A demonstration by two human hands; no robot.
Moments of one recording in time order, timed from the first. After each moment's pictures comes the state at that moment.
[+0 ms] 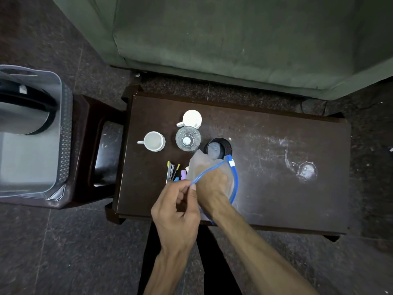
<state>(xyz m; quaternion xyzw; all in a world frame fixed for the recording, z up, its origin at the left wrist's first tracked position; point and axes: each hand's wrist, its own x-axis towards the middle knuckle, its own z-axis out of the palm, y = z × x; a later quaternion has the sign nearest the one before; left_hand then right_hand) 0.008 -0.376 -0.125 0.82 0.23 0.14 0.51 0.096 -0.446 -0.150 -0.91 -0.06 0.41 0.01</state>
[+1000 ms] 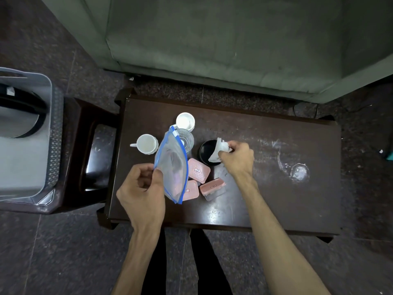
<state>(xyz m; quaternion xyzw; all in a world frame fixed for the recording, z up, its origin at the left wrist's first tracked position) 0.051 -0.340 -0.120 0.75 0.42 0.10 0.51 0.157 -0.530 -0.185 -0.89 0.25 0.20 0.33</state>
